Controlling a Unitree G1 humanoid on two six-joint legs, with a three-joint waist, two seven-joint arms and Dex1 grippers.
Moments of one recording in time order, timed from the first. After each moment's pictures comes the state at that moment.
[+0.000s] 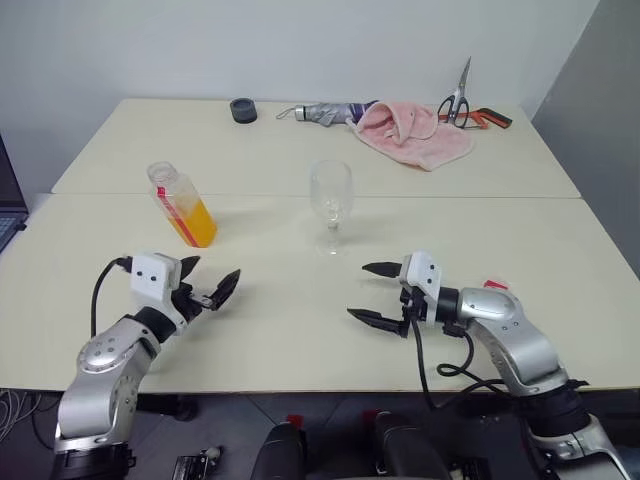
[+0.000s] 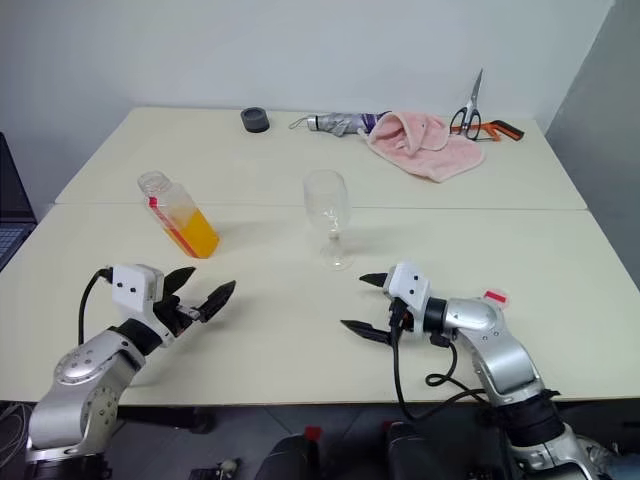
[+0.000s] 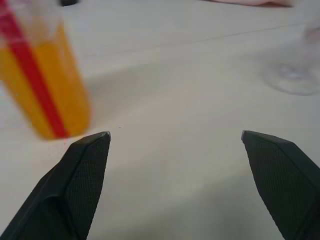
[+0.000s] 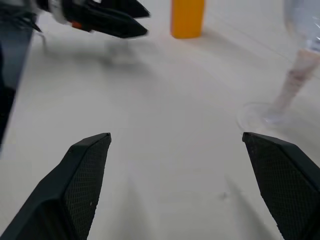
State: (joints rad) left arm 0.00 0.50 0.32 -0.10 -0.36 0.27 -0.48; right arm -0.29 -0.45 0.22 -0.28 0.25 0.37 0.94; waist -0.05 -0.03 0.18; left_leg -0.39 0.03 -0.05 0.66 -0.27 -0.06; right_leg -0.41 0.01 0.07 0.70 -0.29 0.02
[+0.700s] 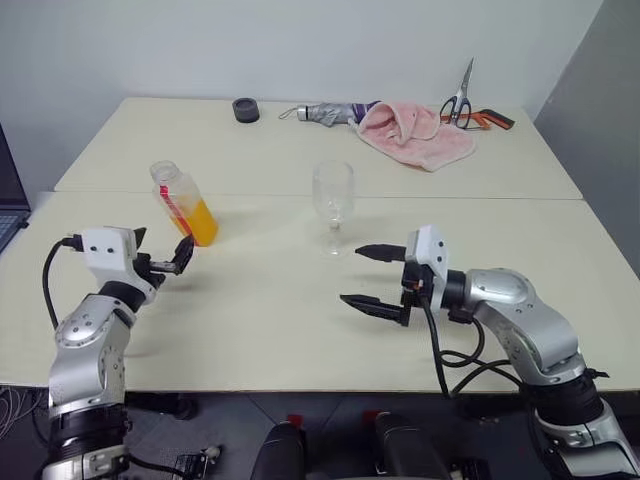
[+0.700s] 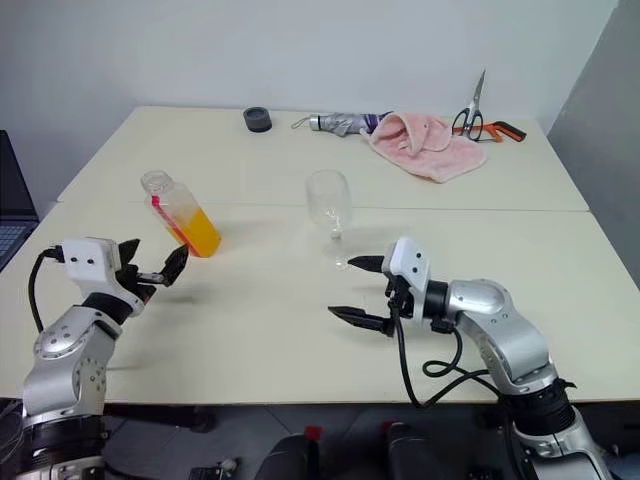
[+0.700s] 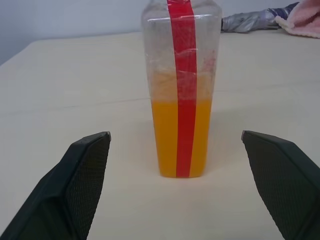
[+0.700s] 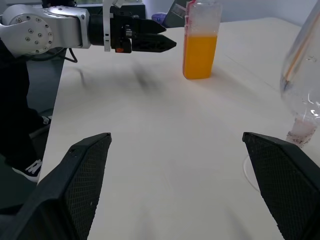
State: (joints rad) left arm -0.22 0.56 0.40 0.12 -0.35 0.22 -0.43; right arm -0.38 -0.46 0.18 -0.36 0.38 0.52 0.89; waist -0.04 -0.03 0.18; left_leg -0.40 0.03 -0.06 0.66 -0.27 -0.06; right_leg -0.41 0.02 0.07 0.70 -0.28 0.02
